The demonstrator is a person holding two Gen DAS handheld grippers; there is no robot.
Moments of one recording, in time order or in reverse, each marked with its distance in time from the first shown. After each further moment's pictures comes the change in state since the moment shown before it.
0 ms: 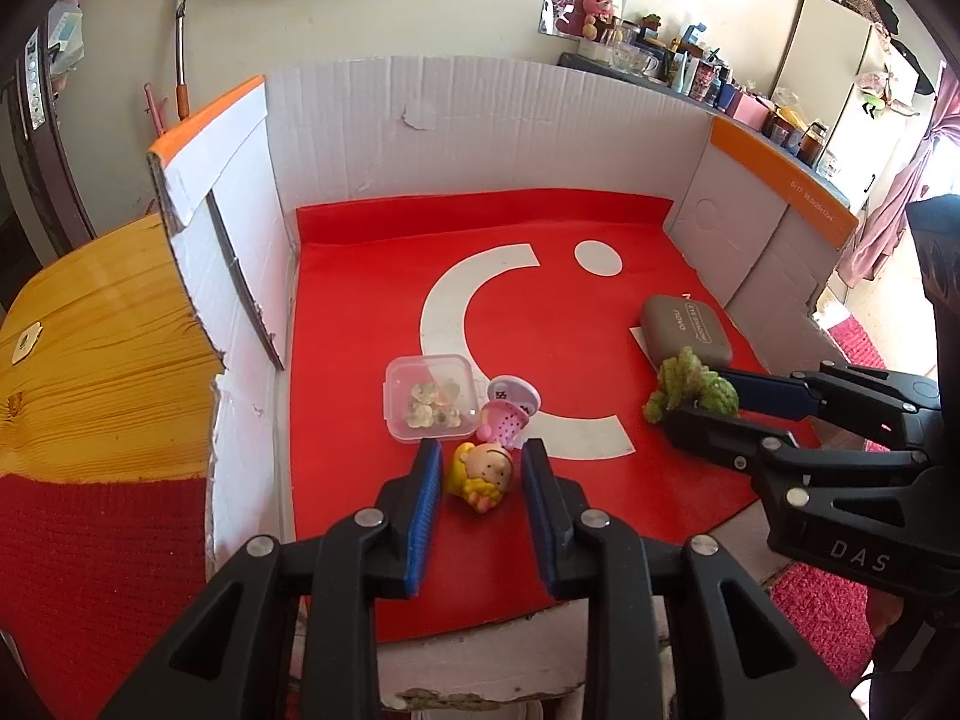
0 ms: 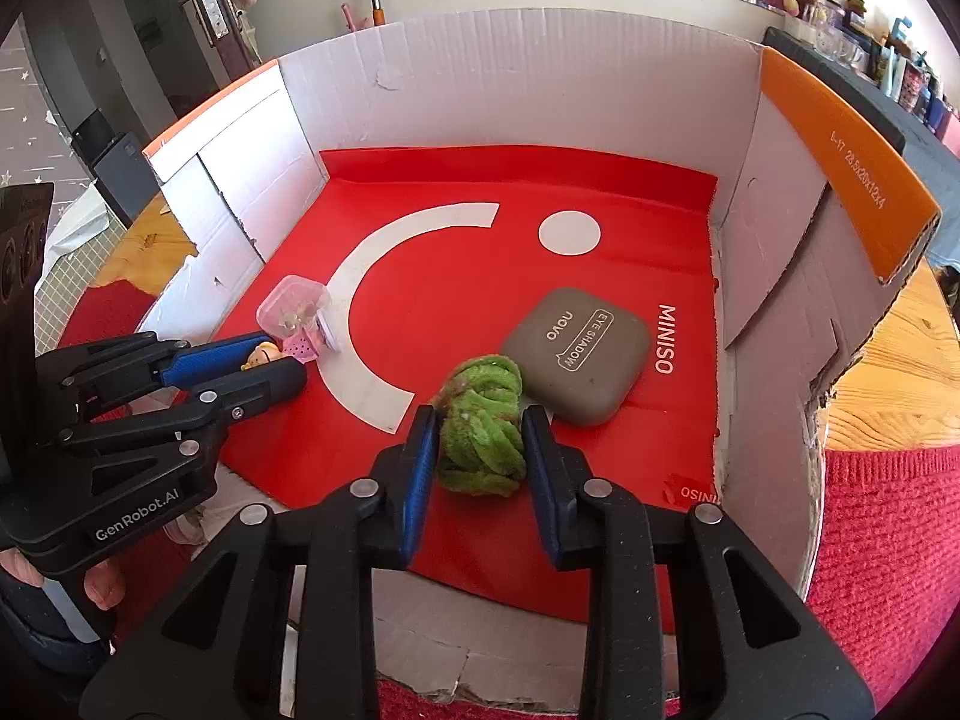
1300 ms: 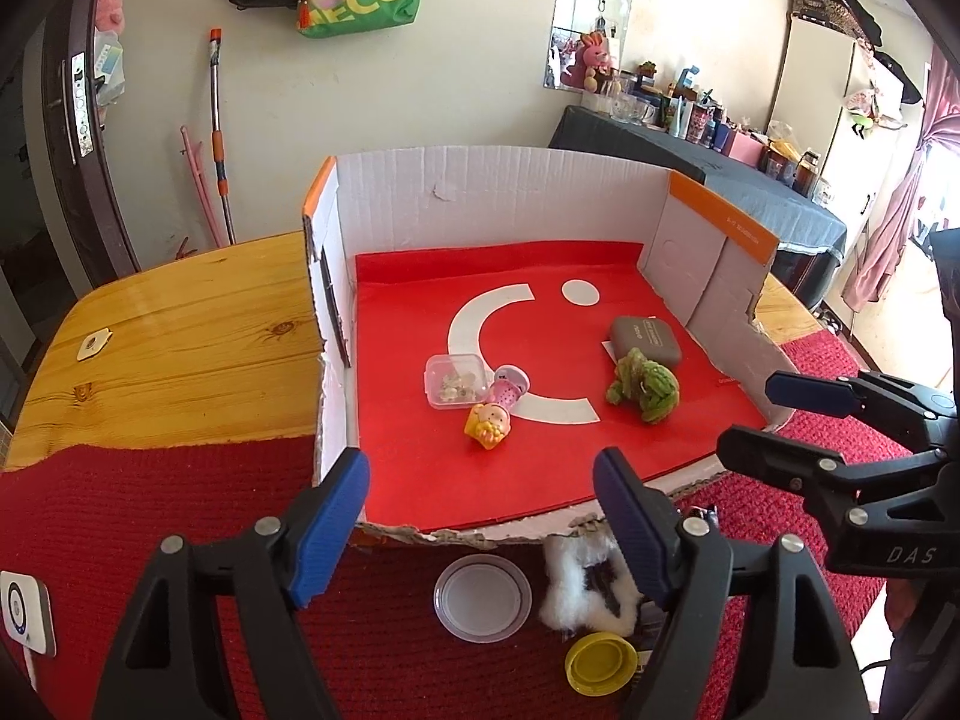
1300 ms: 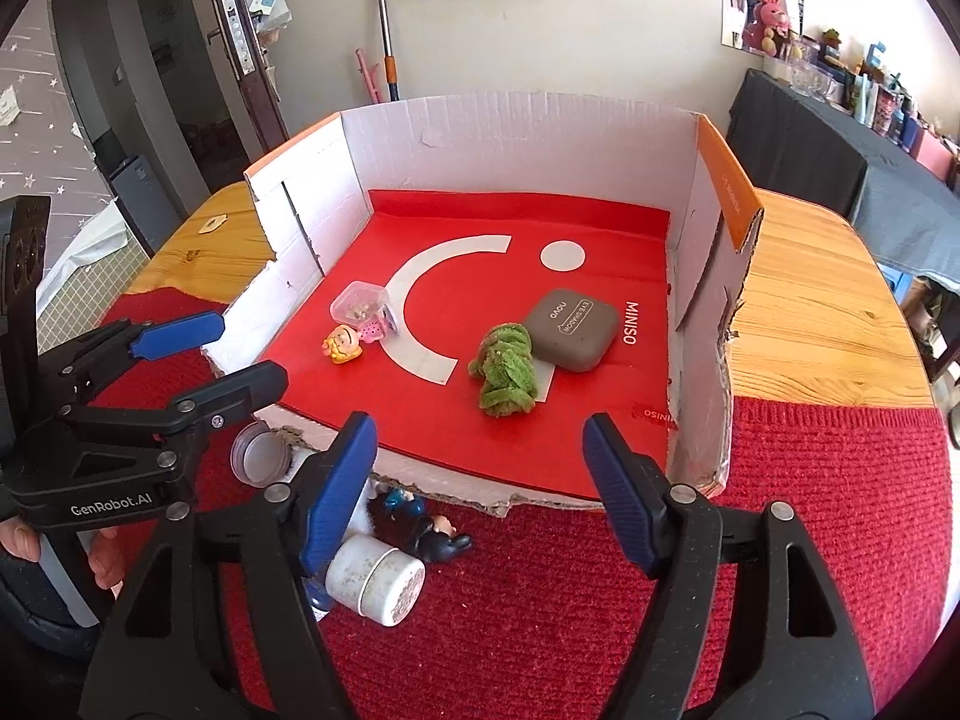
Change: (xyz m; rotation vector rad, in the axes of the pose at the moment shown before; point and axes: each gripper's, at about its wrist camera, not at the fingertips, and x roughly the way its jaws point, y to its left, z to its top) left arm -0.070 -0.008 -0.031 0.005 -0.134 0.051; right arm -0.065 0.019 -0.031 -0.001 -0.119 -0.011
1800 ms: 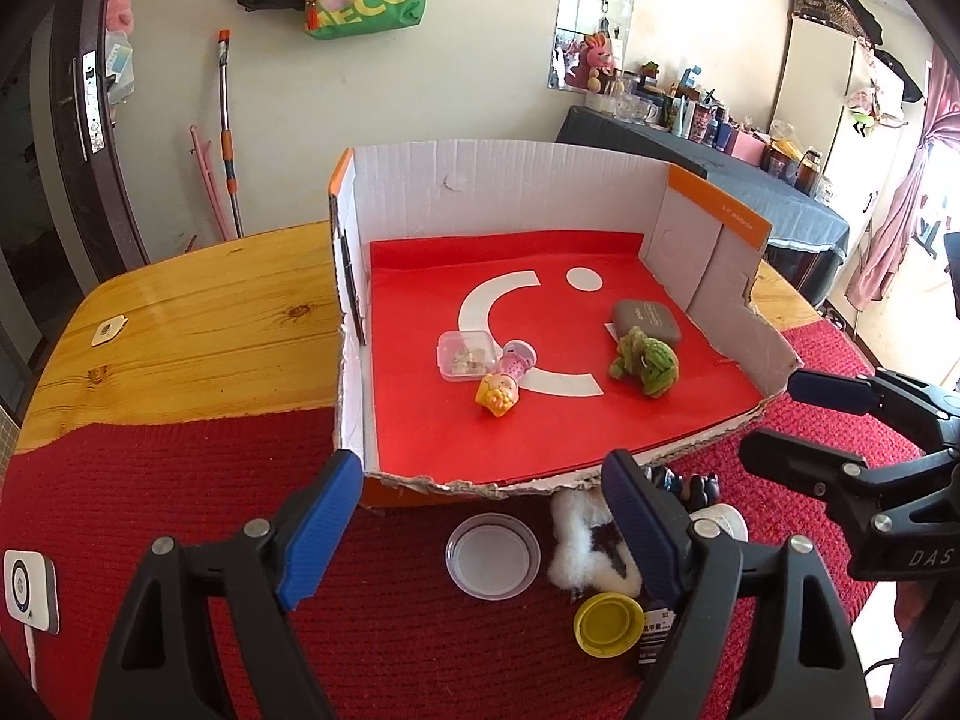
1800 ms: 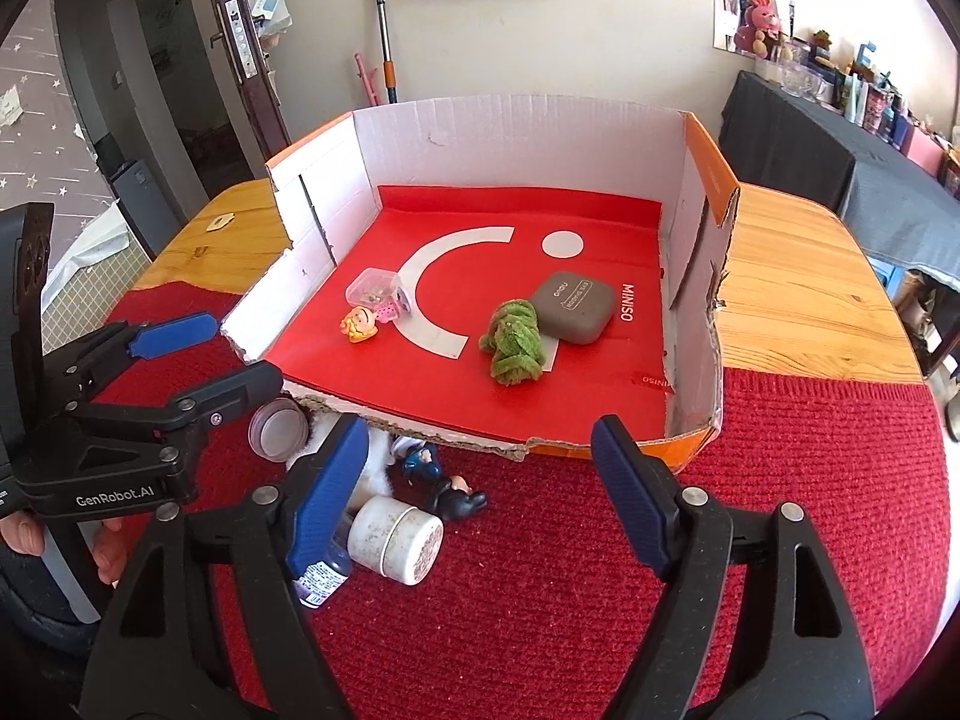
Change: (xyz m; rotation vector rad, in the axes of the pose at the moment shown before) left arm -0.011 0.002 -0.016 -0.002 -0.003 0.014; right arm -0.014 0.010 -0.015 0.004 -0.010 -0.013
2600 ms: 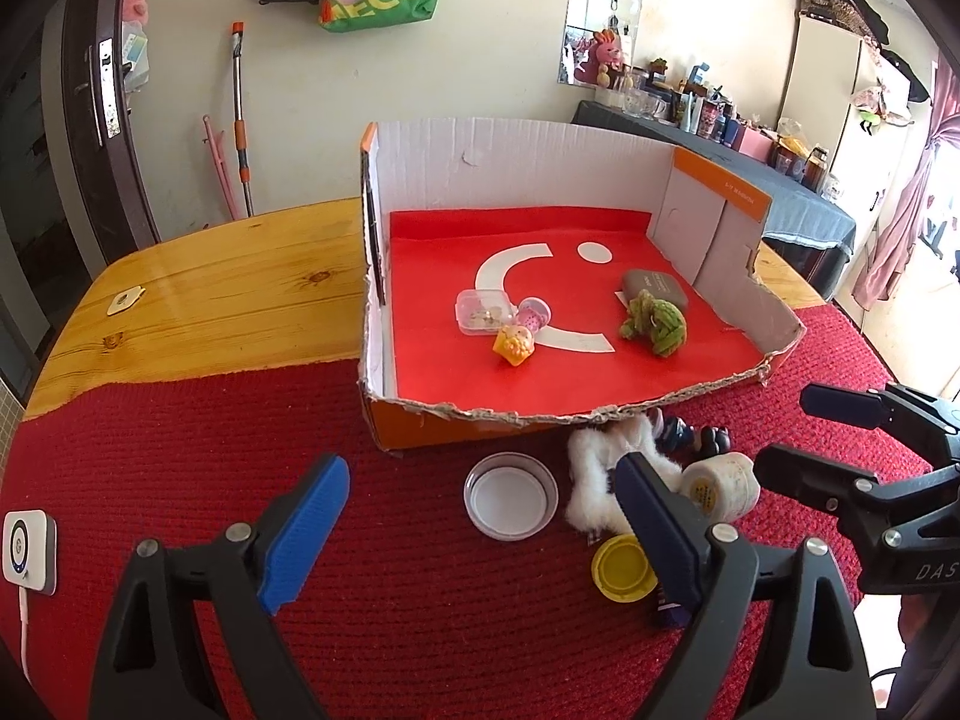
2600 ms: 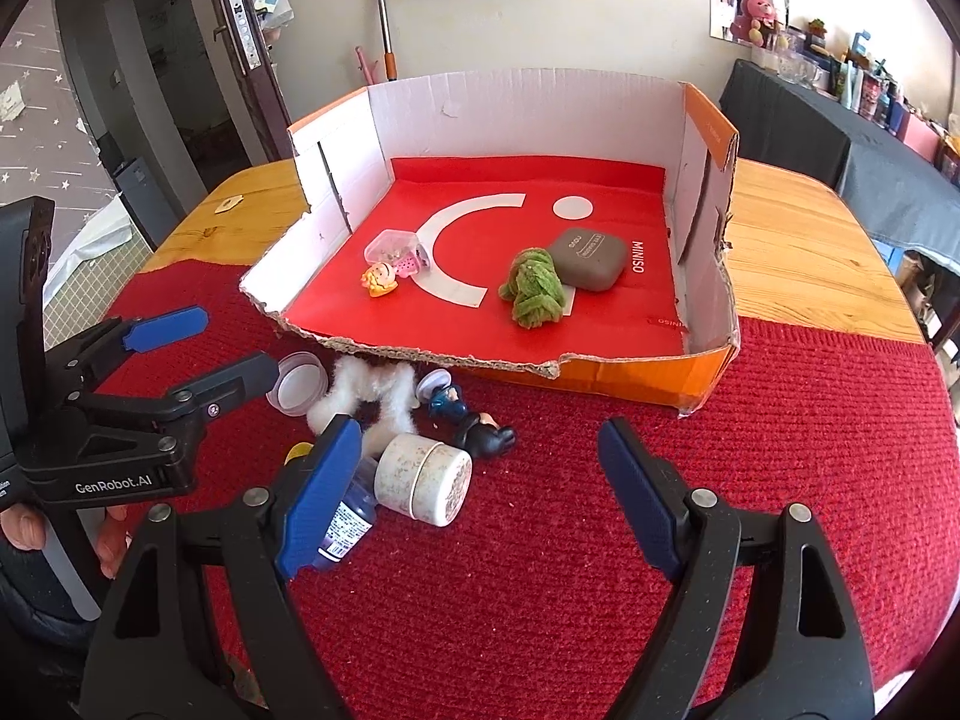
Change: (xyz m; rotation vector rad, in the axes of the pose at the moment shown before) left arm -0.009 0.006 -0.026 -0.013 0.008 0.019; right arm -0.003 0.012 -0.027 0.013 0.016 0.006
